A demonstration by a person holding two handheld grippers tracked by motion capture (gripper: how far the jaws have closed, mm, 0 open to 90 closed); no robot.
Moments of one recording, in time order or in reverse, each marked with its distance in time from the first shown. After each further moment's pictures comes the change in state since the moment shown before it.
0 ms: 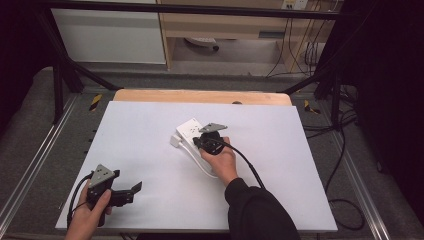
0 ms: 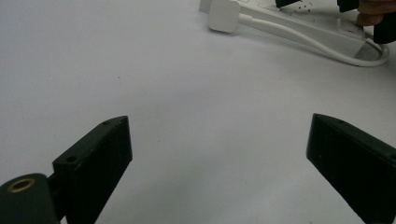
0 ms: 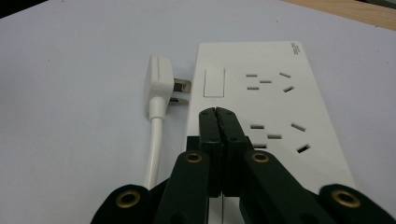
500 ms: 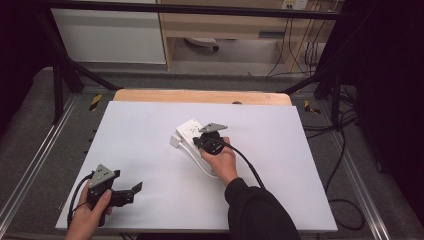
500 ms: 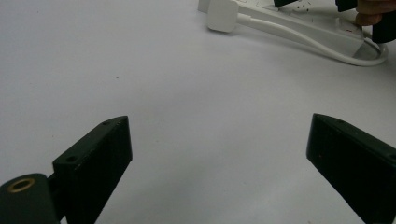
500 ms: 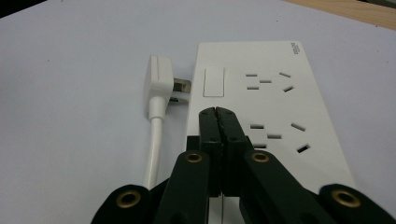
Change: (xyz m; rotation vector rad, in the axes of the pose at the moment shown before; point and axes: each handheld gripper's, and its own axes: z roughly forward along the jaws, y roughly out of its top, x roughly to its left) left arm 0.000 0.000 0.000 0.001 -0.002 0.002; right arm 0.000 0.000 0.000 0.000 -0.001 -0.003
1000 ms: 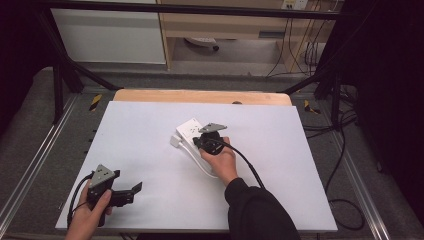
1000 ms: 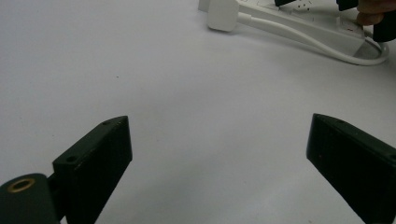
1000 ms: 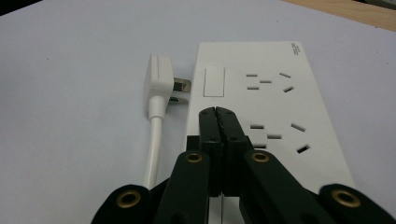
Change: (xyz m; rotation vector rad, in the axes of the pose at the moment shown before) left arm 0.000 0.000 0.000 0.001 0.000 0.000; right arm 0.000 0.000 0.000 0.002 0.000 -0.008
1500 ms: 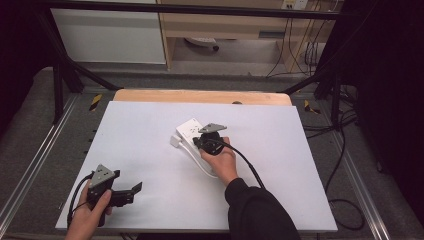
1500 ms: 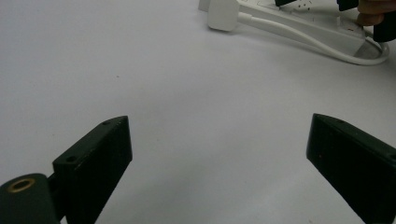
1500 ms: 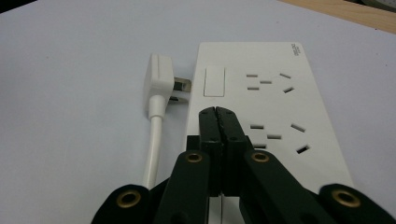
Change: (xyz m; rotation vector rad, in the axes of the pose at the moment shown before) left arm 0.000 0.000 0.000 0.002 0.001 0.001; right arm 0.001 0.000 0.000 -0.001 -0.004 -0.012
